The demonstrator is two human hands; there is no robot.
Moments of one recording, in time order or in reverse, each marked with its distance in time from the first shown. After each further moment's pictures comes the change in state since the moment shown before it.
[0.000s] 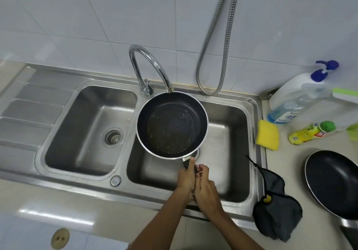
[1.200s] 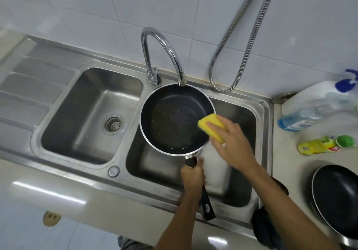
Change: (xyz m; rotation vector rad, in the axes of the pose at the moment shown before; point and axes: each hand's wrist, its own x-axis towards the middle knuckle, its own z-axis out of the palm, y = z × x) left_hand 0.010 -0.004 0.030 -0.260 0.166 -0.034; right_hand 0.116 -0.042 -0.109 -0.612 0.168 -0.725
